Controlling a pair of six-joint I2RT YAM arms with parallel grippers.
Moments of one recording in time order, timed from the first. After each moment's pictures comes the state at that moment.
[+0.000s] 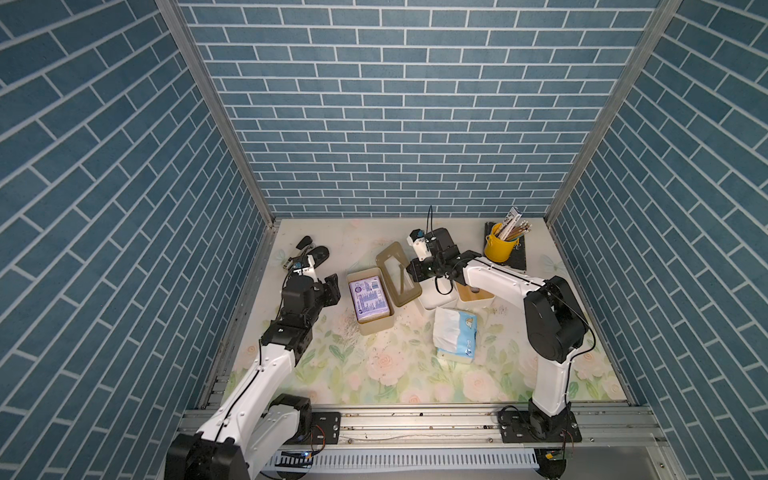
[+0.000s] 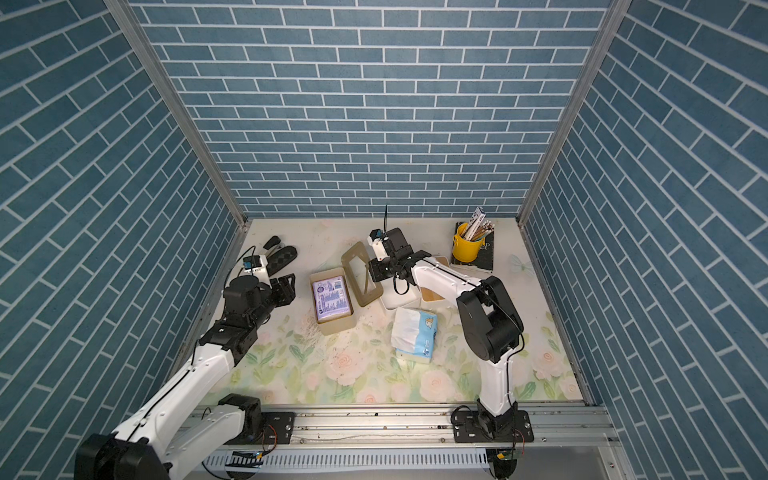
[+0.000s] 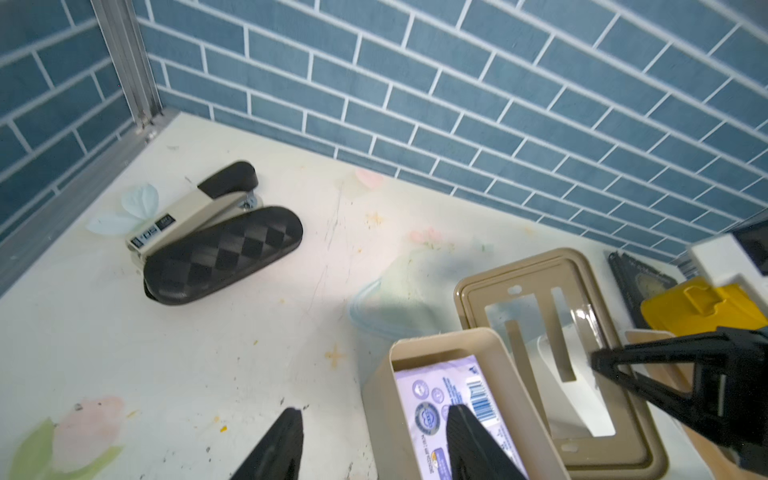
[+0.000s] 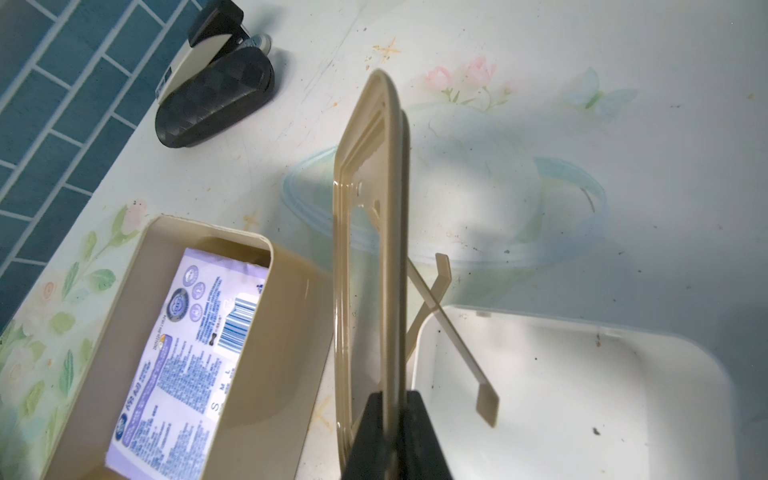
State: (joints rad) left arm -0.19 0.92 0.56 -0.02 -0.07 -0.38; right arm 0.66 1.92 1.45 -0.30 -0.23 0.20
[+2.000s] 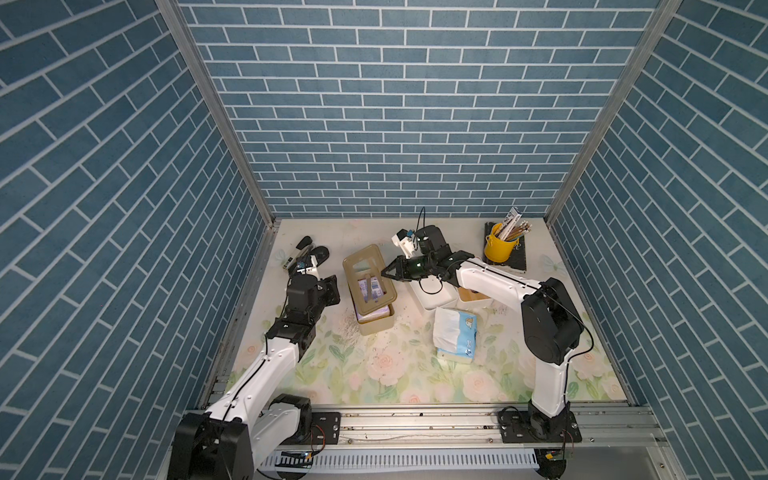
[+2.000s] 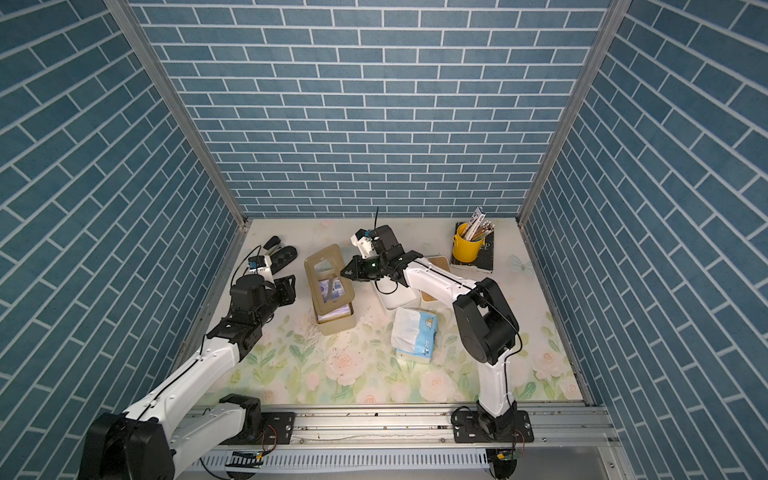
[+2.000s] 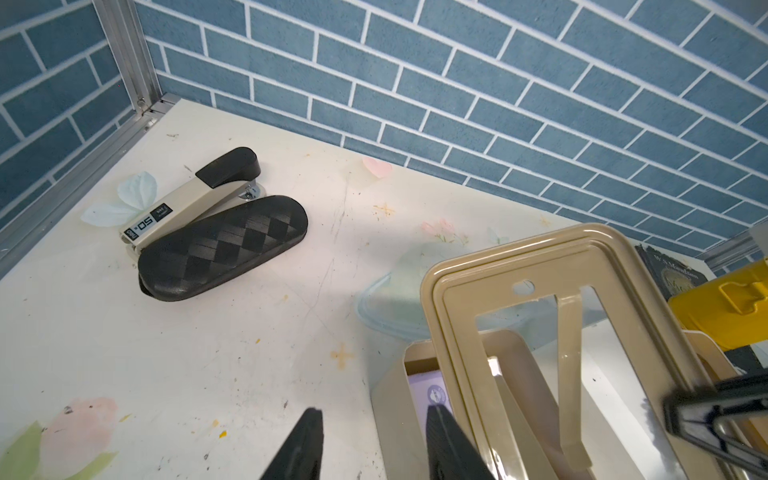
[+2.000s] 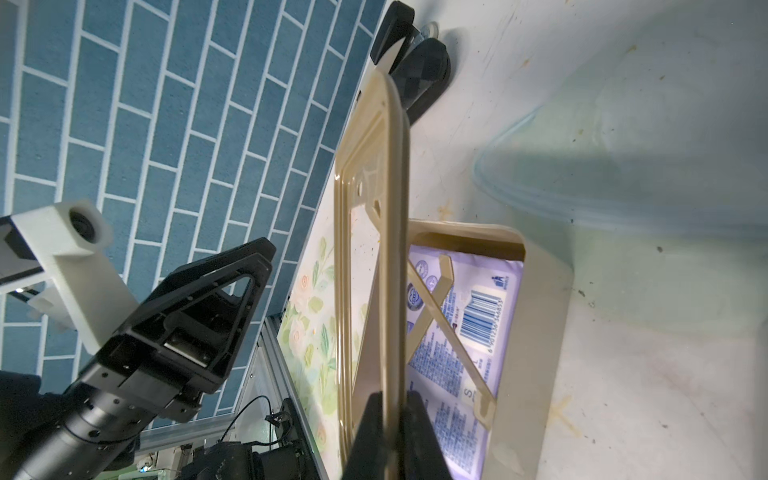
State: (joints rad) left arm -0.19 1.04 0.54 0.06 -0.06 -0.37; right arm 0.74 1.96 1.52 -0.23 -0.60 0.60
